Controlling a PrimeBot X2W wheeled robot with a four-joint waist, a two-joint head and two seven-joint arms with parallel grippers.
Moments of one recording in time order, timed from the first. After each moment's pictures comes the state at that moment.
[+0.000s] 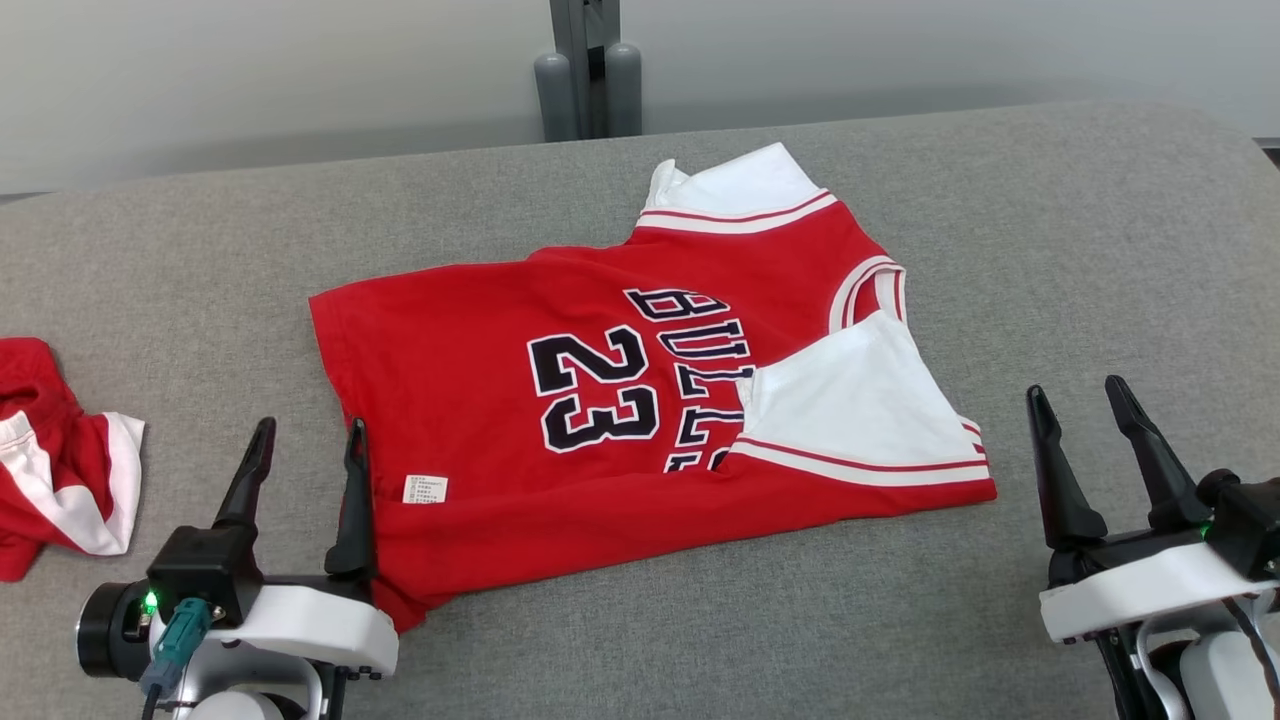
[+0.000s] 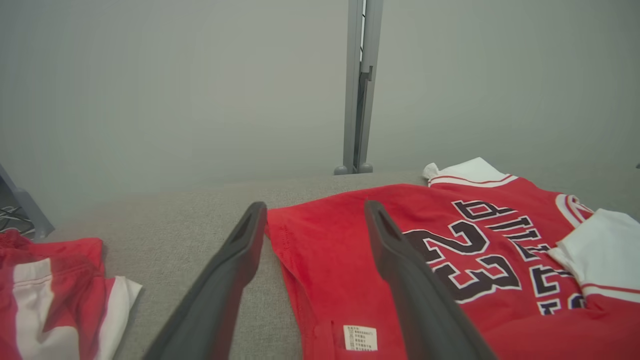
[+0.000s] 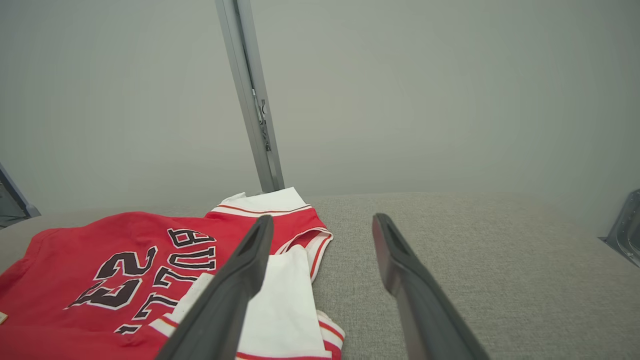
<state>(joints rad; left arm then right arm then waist) -0.05 0.21 -0.17 0.01 -0.27 0.17 -0.13 -0.14 -0.17 0.07 0.17 0.30 0.13 -0.24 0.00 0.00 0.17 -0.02</state>
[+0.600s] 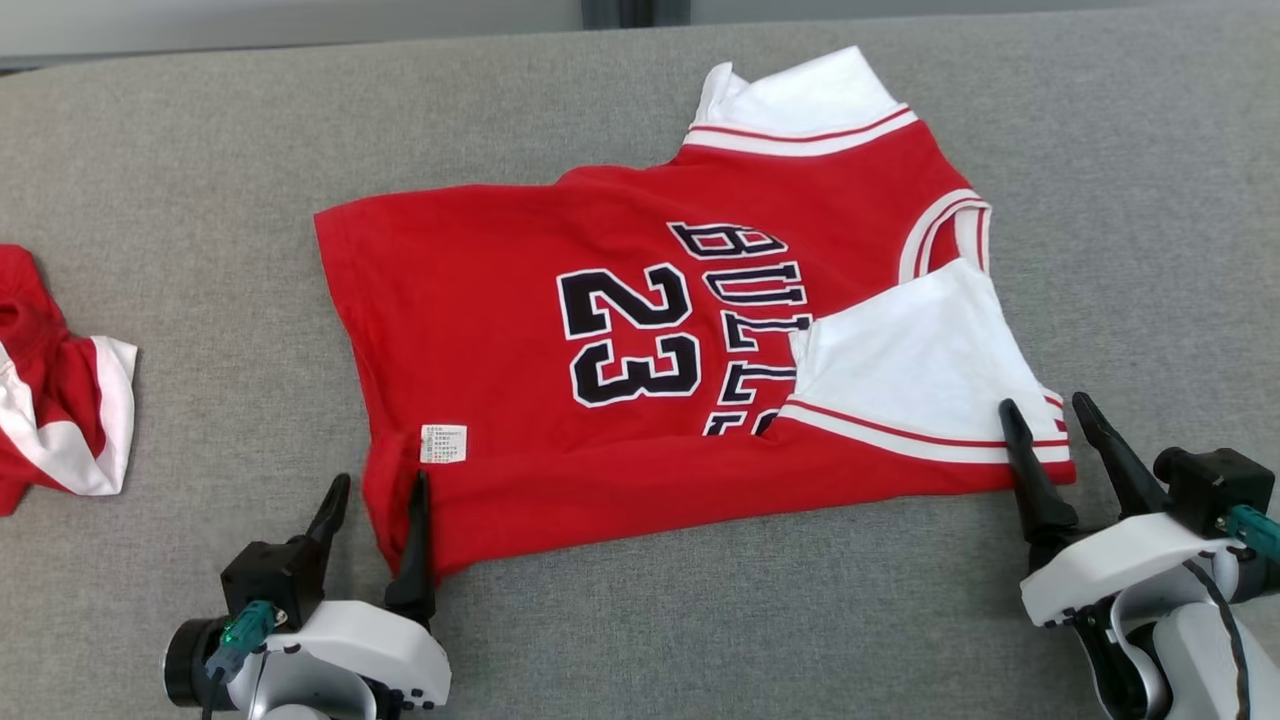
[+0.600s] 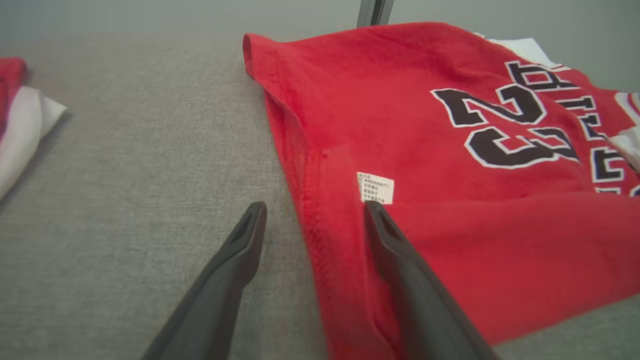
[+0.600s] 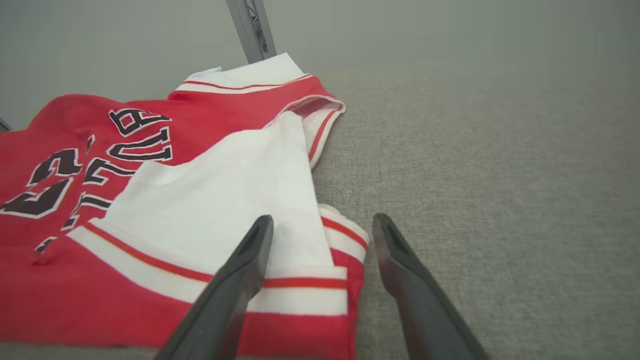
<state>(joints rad) -0.07 0.14 -0.22 0.18 -0.35 0.14 -0.12 -0.25 -0.19 0.15 0.40 0.37 0.13 -0.21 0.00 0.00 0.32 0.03</state>
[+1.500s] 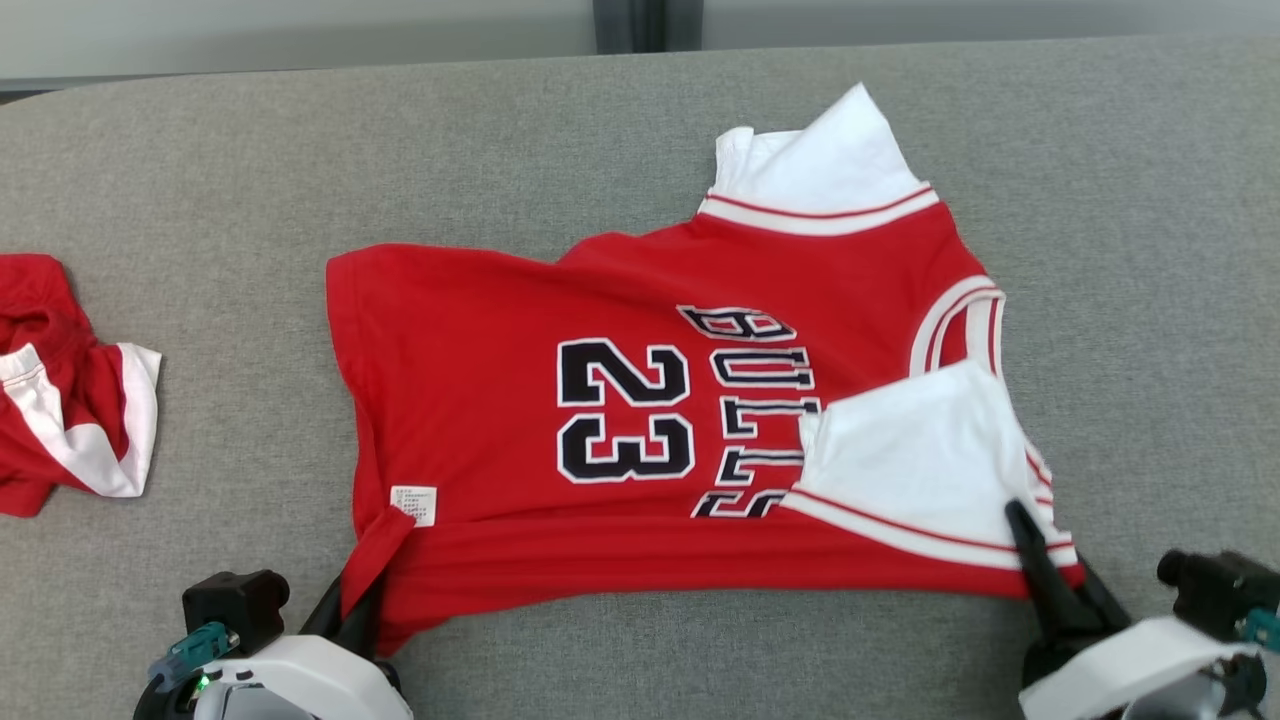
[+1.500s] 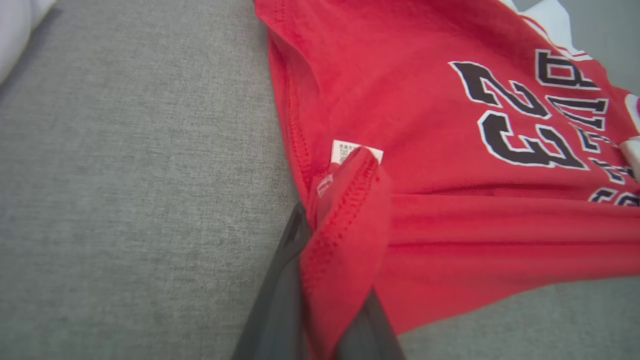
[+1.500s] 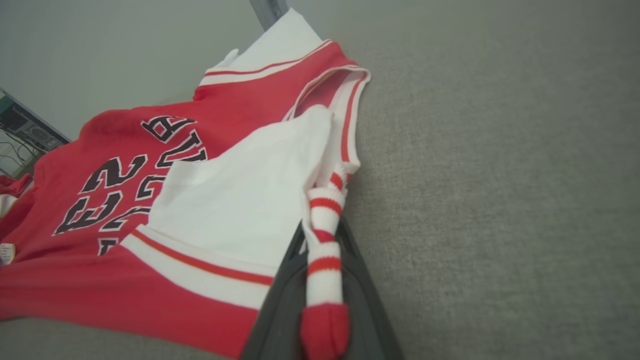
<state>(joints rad) 0.02 0.20 -0.20 0.11 -0.50 0.08 0.07 -0.06 -0.23 0.19 0.24 0.58 0.13 -0.15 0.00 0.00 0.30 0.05</state>
